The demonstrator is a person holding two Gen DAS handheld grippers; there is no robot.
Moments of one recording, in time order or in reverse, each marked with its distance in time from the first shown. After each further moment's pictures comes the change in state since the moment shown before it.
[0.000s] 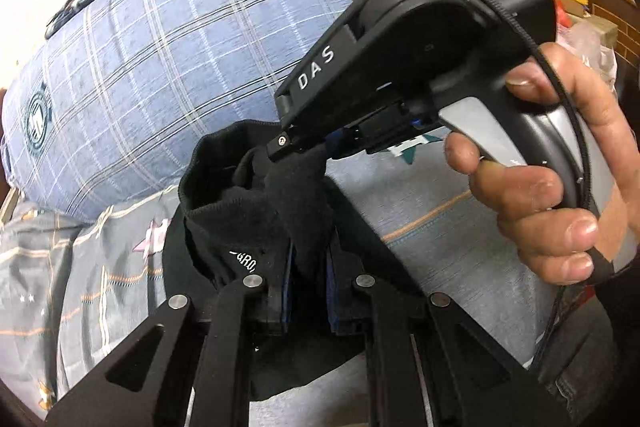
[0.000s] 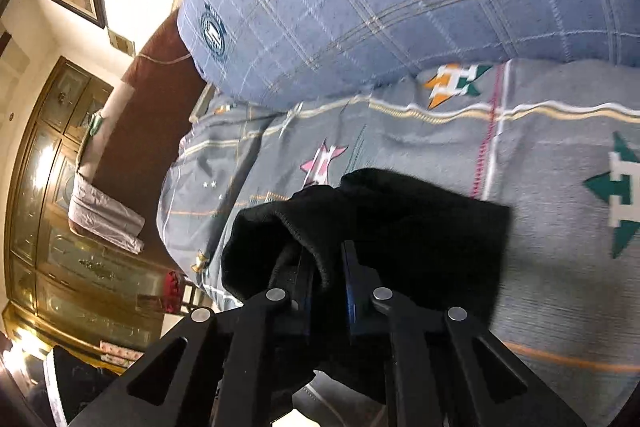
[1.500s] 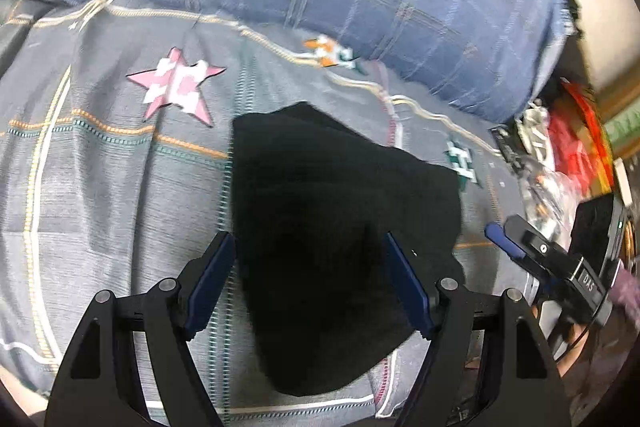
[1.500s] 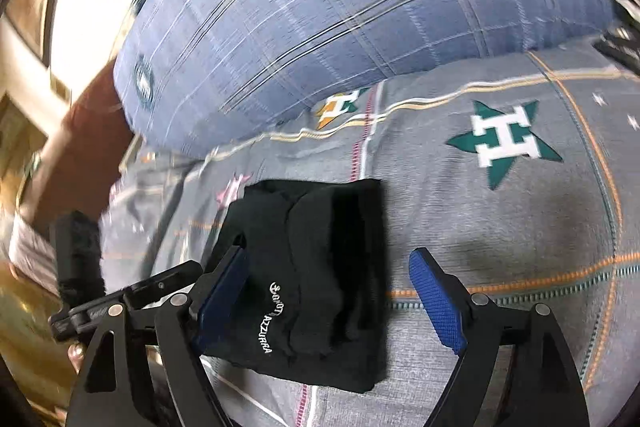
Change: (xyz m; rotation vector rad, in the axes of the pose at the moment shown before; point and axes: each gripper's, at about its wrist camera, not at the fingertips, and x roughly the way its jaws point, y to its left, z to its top) left arm 0.080 0.174 -0.036 -0.686 0.396 -0.310; right arm -0.036 -0.030 -0.064 0.172 -0.225 -0.281
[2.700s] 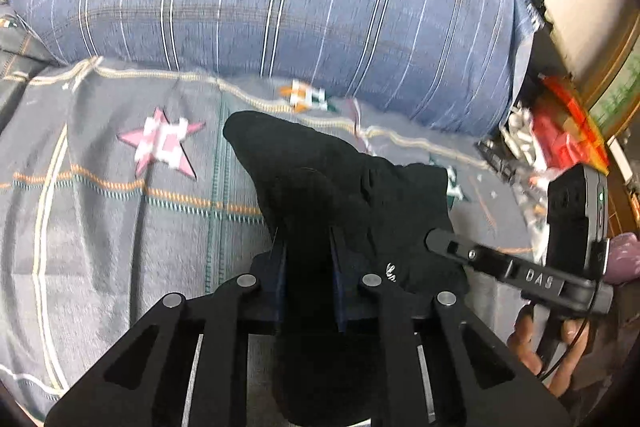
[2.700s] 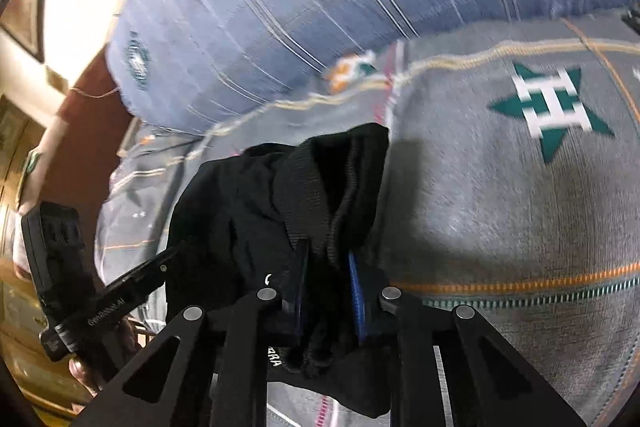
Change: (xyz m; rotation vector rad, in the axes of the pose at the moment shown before) left arm -0.026 -0.018 -0.018 0.134 -0.218 -0.010; right arm 0.039 0.030 -0.002 -0.082 0.072 0.030
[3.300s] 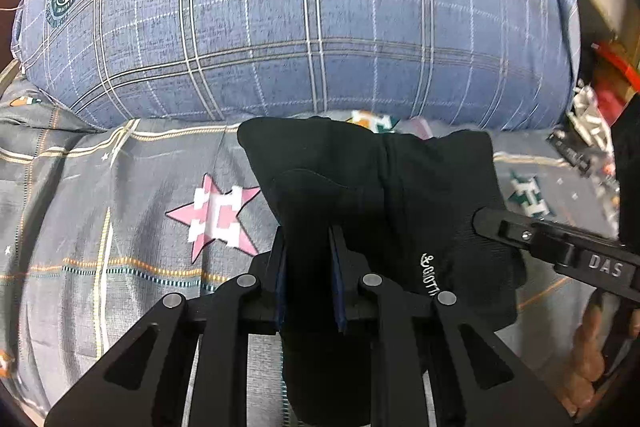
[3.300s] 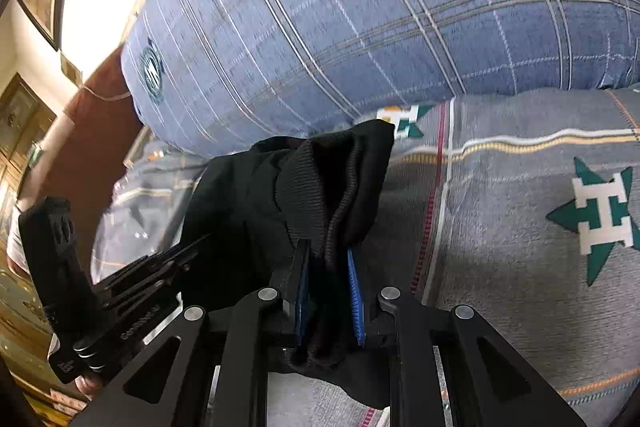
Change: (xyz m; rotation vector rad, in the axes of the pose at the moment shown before) left arm 0.047 0.003 0.039 0.155 -0.028 0.290; right arm 0.039 0.027 0.055 -0.076 -0.022 -0.028
